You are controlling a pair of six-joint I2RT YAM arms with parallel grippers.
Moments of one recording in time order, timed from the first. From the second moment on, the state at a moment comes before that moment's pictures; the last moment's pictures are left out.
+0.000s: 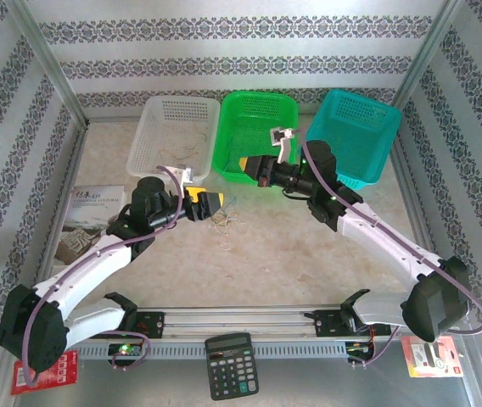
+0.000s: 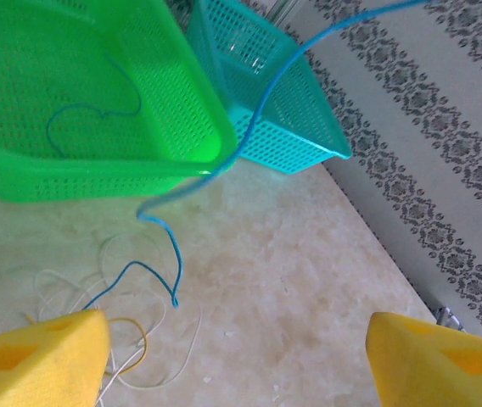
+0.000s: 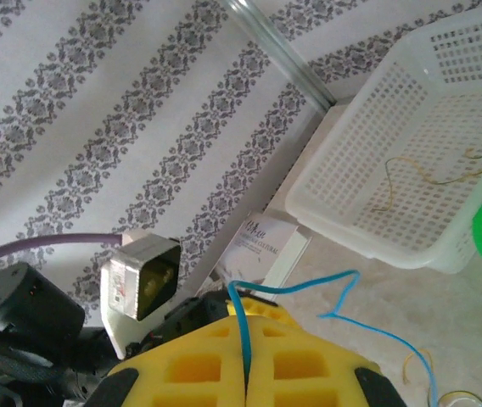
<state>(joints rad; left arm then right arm) -0.45 1.08 0.66 0.11 0.42 -0.49 0.55 1.28 1.02 0.09 -0.52 0.72</state>
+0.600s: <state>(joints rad) -0.45 1.26 0.84 0.15 0.40 -0.32 0.64 1.24 1.16 -0.03 -0.51 0.65</state>
